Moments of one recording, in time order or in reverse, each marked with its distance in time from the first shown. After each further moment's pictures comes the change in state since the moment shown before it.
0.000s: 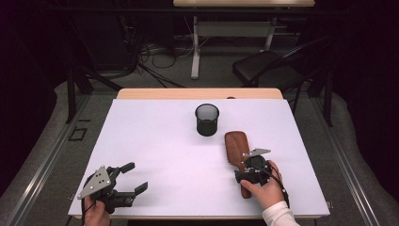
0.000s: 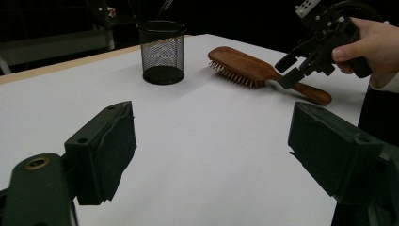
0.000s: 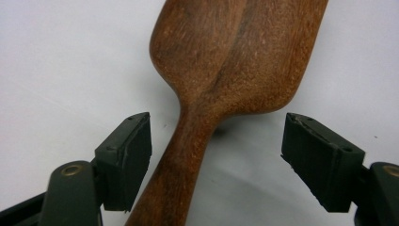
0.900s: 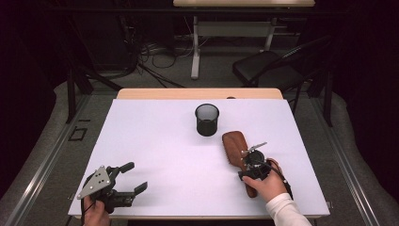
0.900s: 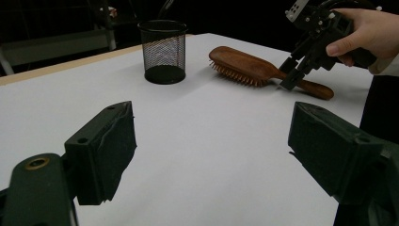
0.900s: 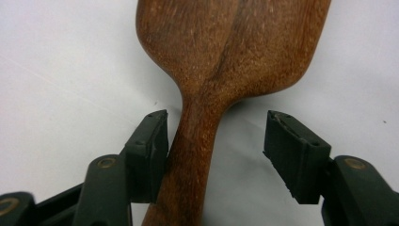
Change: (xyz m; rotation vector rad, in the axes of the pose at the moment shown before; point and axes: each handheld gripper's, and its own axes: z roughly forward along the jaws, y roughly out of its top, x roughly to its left) left arm 0.001 0.000 -0.001 0.004 0.007 0.009; right arm -0.009 0.013 0.006 0.184 0.035 -0.017
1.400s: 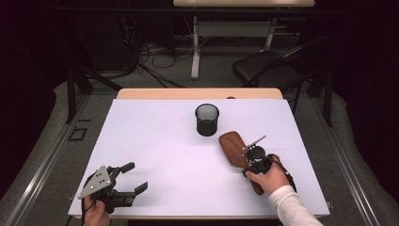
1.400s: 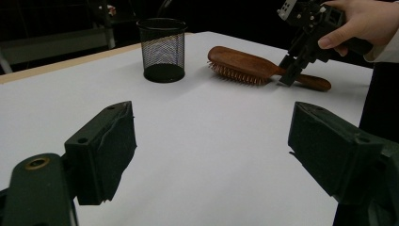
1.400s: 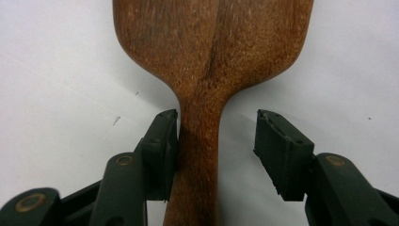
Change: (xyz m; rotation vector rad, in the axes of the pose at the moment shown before) left arm 0.000 0.000 0.001 0.006 -0.009 0.000; right arm -0.013 0.013 0.000 0.121 0.012 -0.021
